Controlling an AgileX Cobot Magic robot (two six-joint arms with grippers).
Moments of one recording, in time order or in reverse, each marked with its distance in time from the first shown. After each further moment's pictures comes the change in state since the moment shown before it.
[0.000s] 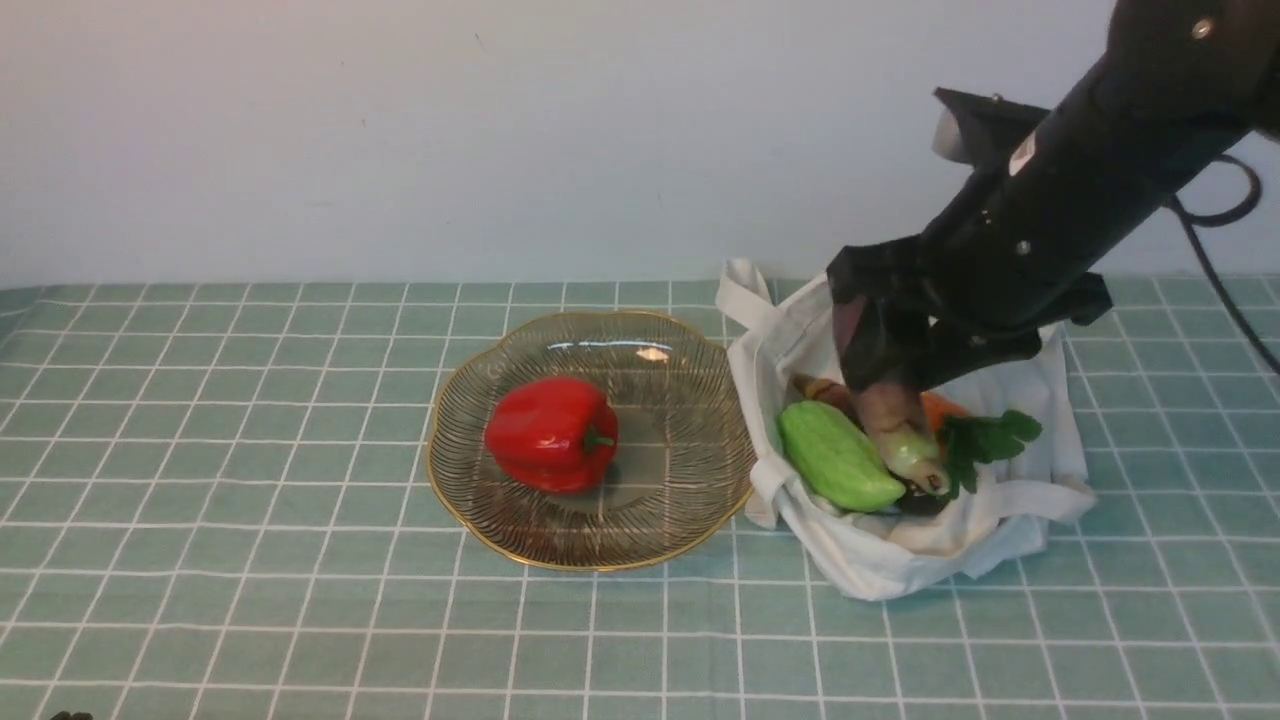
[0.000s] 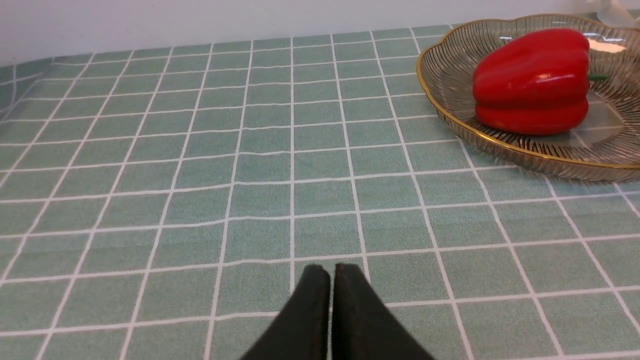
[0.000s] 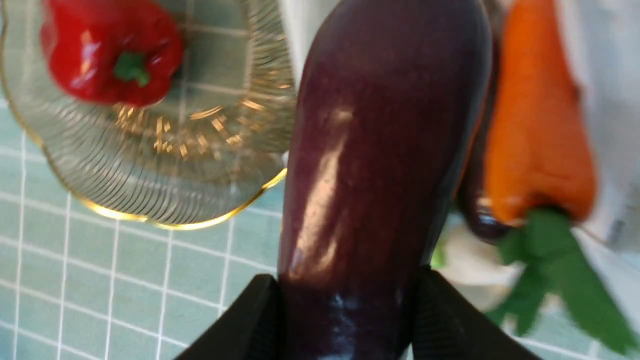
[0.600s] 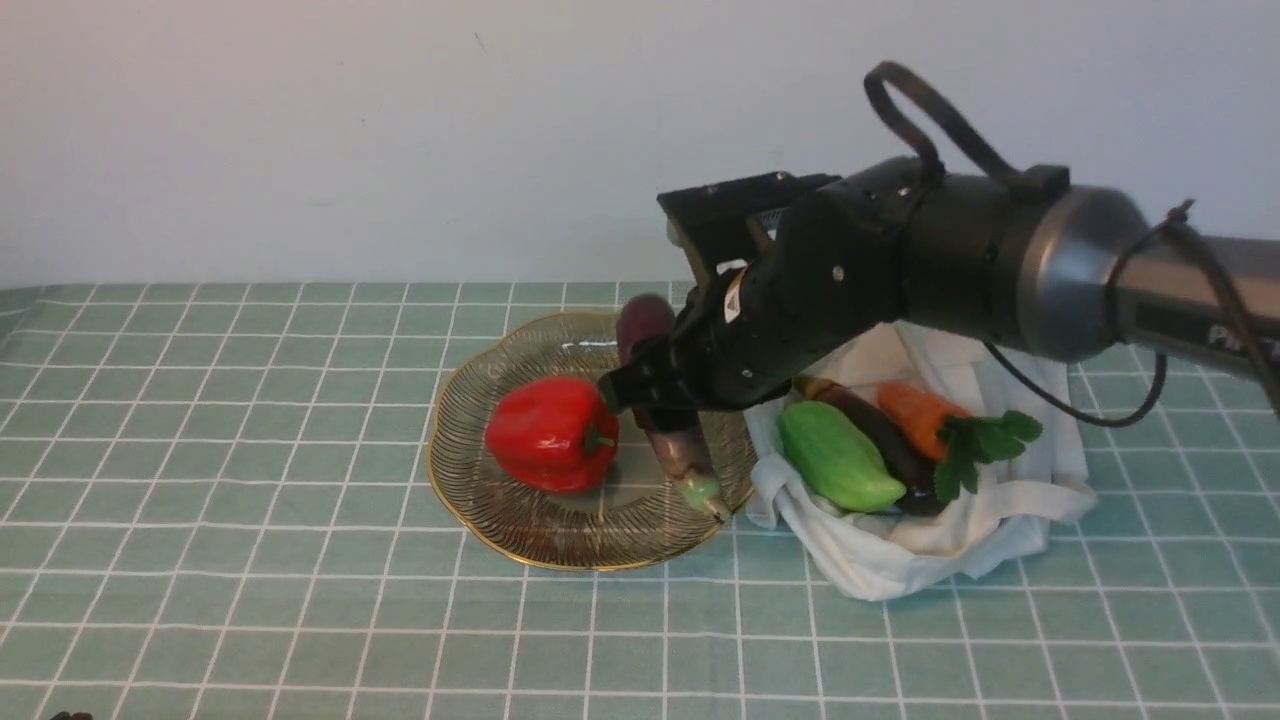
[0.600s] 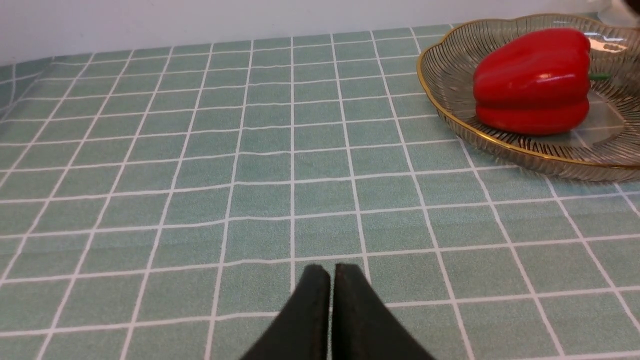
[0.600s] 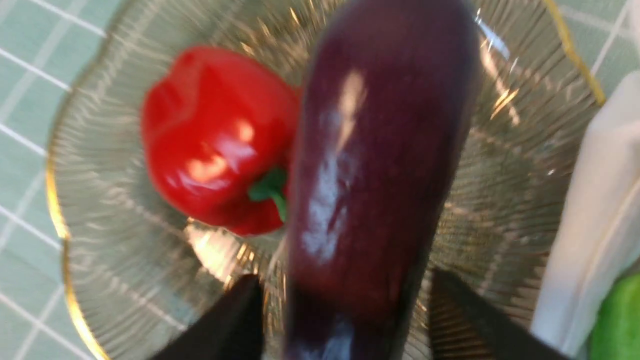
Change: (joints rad) right arm 0.241 0.249 0.001 -0.188 -0.471 0.013; left arm 0.000 0.000 0.000 0.000 0.000 0.000
